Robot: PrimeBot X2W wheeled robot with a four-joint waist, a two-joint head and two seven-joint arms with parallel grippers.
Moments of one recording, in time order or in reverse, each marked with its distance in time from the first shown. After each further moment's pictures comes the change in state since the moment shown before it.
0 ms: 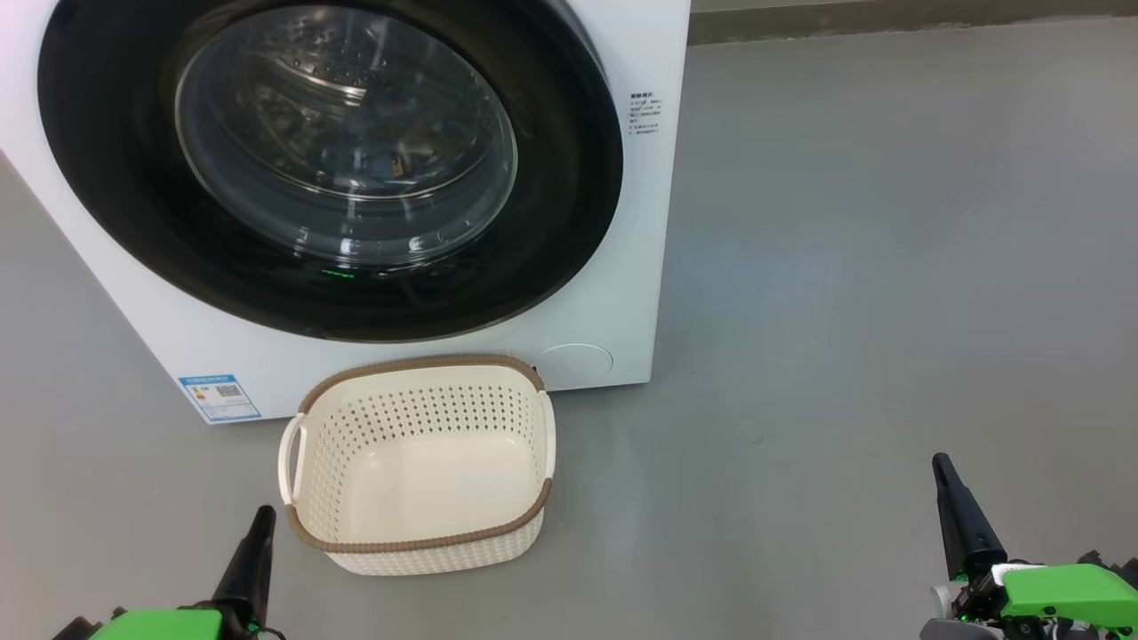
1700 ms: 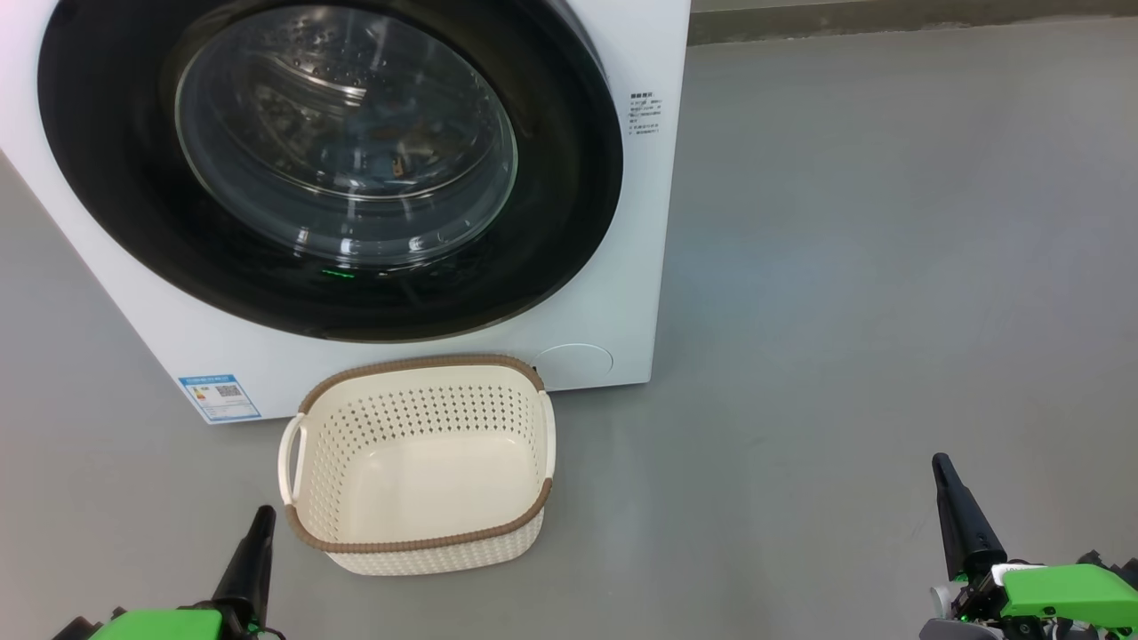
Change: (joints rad) left arm 0.000 0.000 0.000 0.000 0.000 -0.002 0.000; right arm 0.000 0.001 -0.001 0.000 0.000 0.000 0.000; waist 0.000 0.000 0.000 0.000
